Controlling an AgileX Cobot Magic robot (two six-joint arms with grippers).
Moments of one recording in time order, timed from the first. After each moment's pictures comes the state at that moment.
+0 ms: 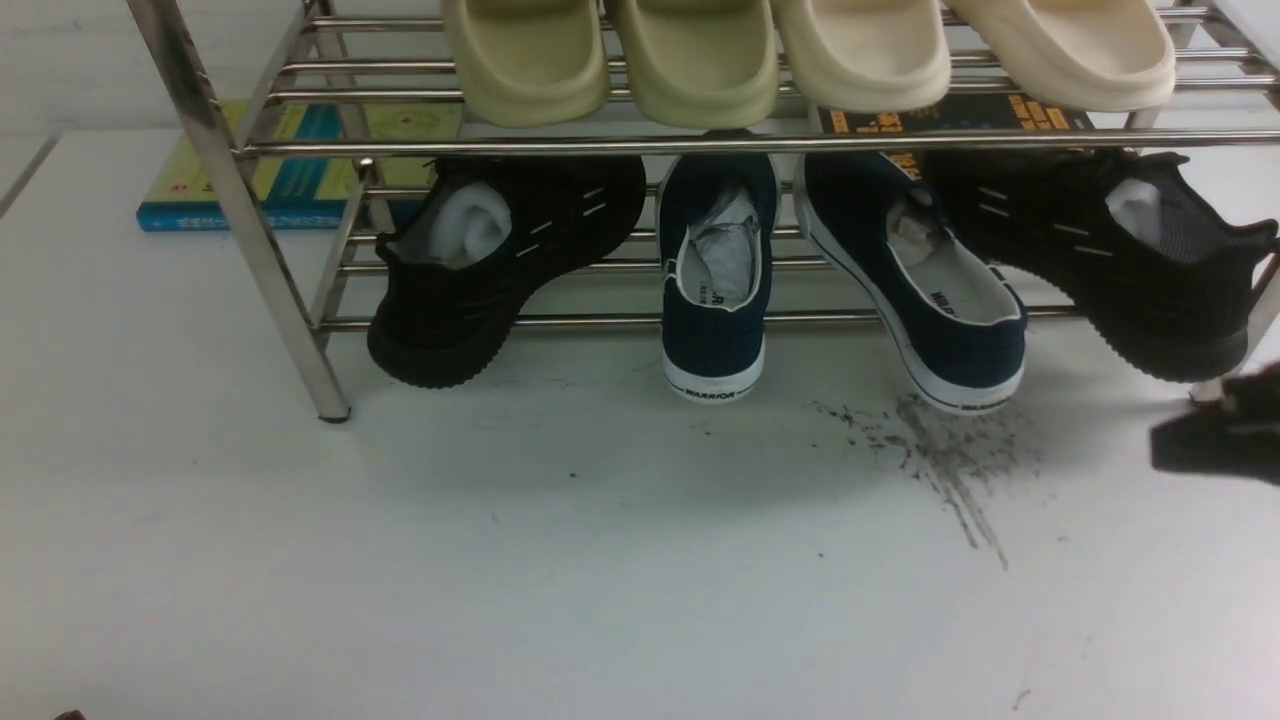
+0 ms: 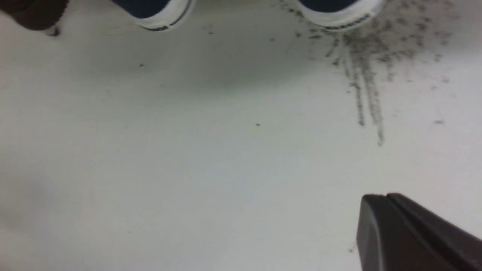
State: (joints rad) right arm 0.00 1.14 -0.86 0.73 0.87 -0.37; left arm -0.02 -0.01 0.01 0.10 0.44 -0.40
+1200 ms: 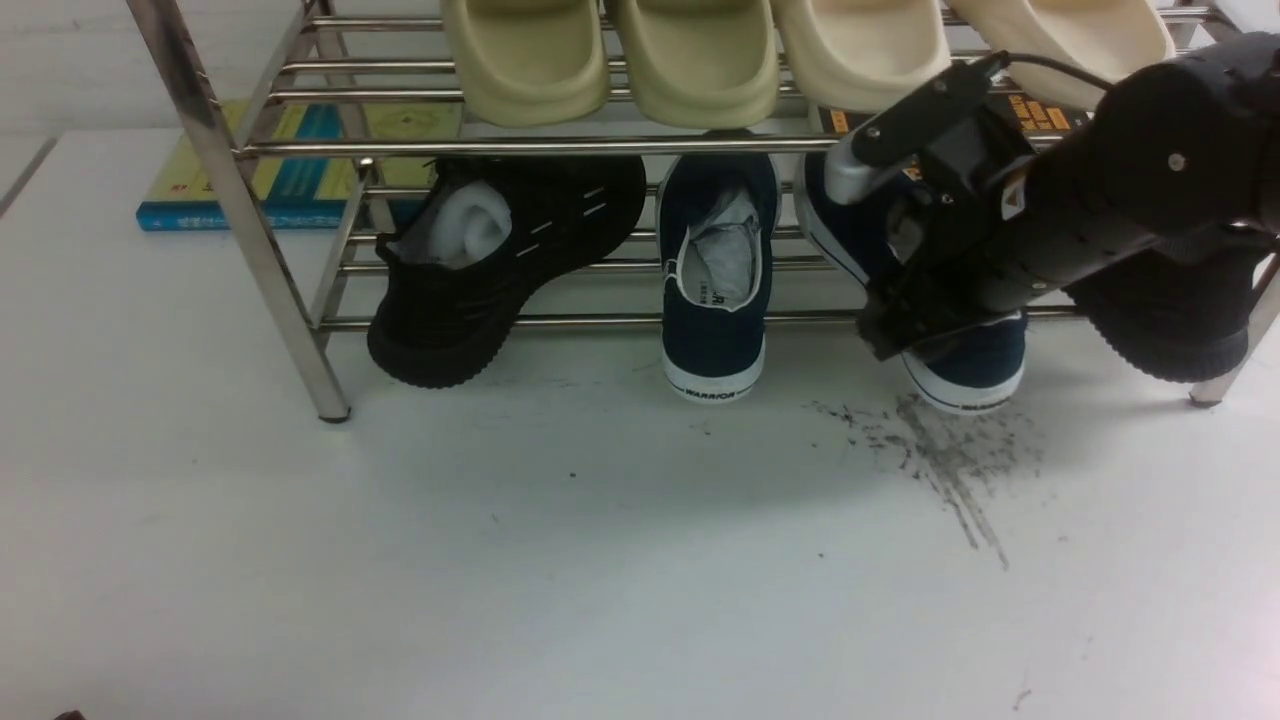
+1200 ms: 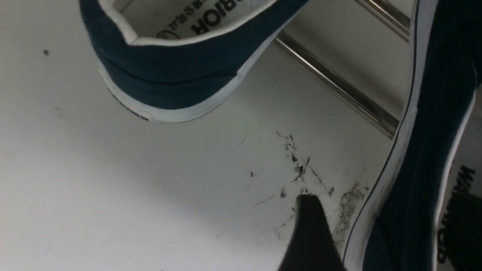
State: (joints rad) right arm 0.43 1.70 -1.31 0.02 0.60 -0.20; left arm -0.02 -0.01 0.01 0.10 0.44 -0.40
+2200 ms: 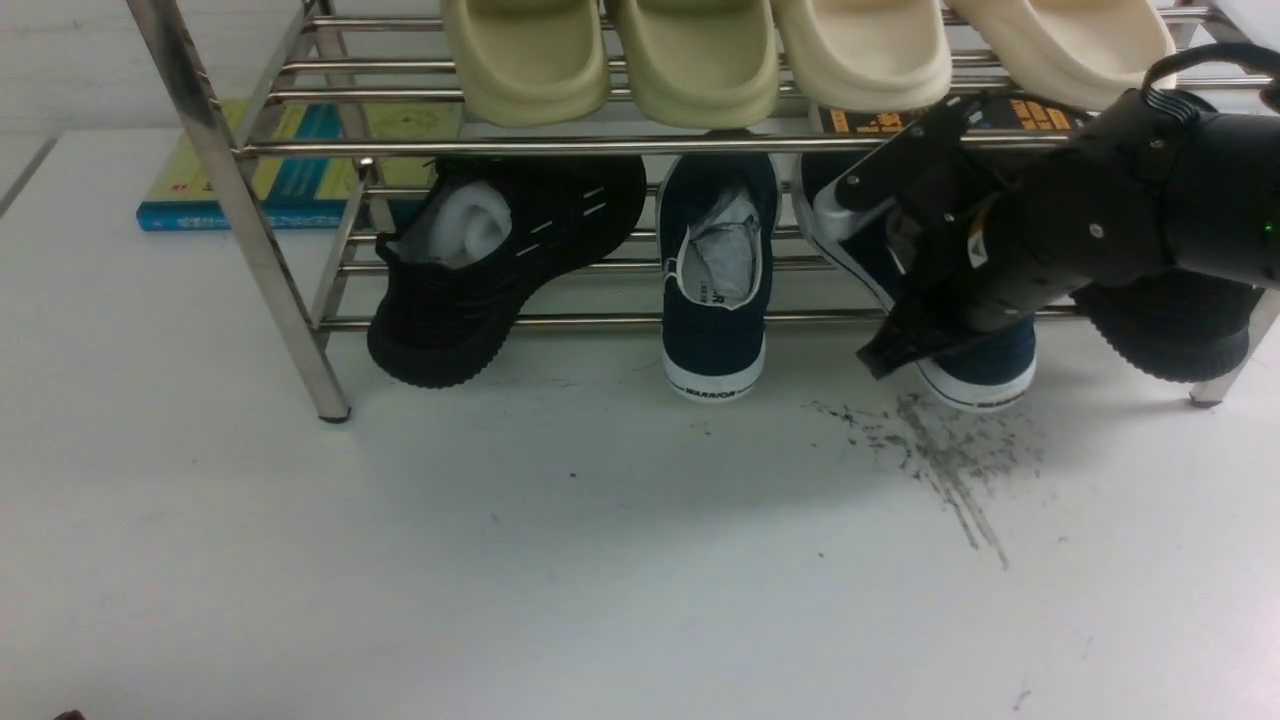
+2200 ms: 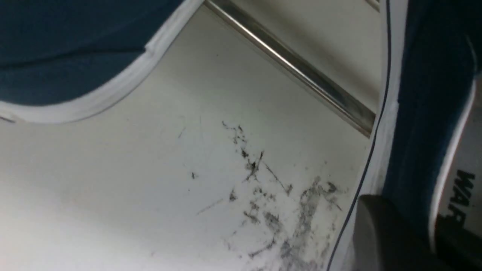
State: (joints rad) right arm 0.43 1.77 -1.31 -0.22 0.58 0.00; left arm -0.02 -0.01 0.01 0.10 0.44 -0.40
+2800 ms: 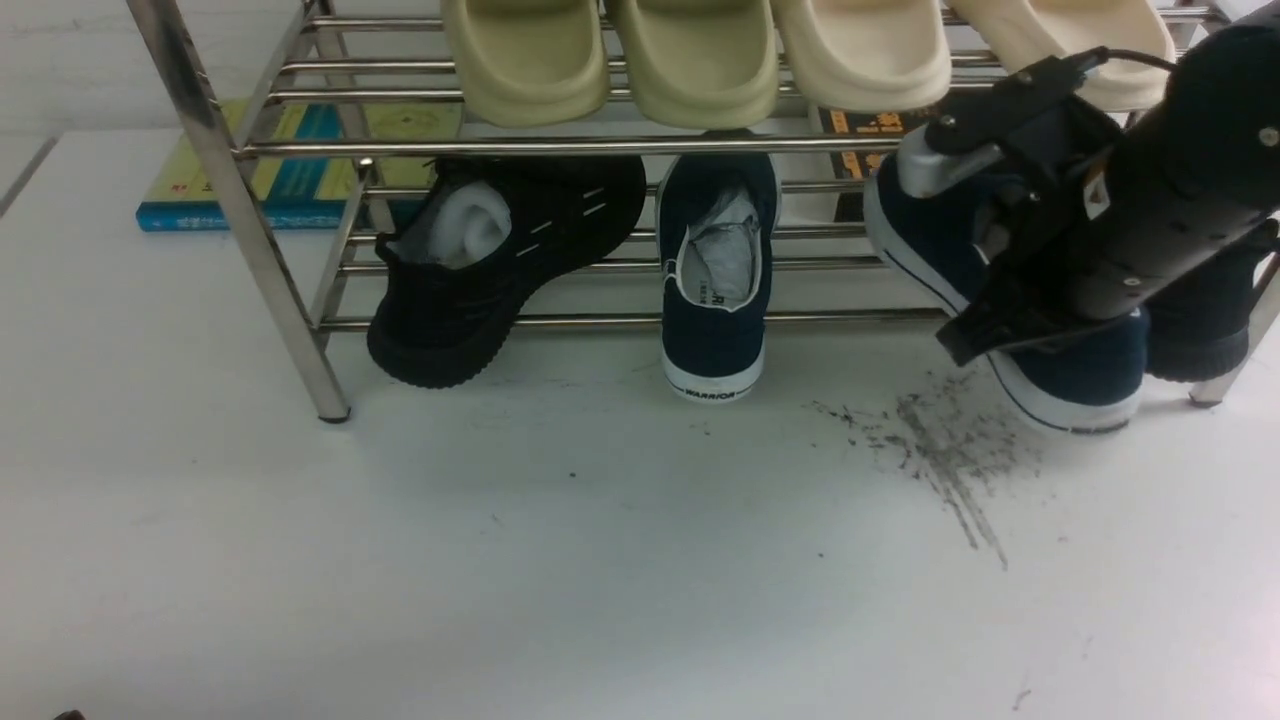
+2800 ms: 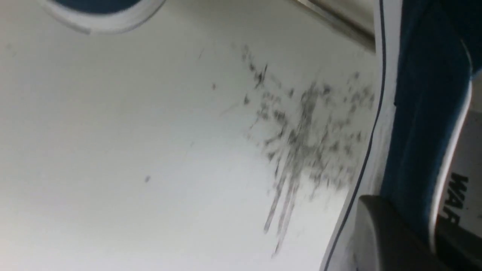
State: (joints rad) right arm 0.43 1.57 -1.31 -0.10 0.89 0.00; left arm -0.02 -0.01 0.01 0.10 0.44 -0.40
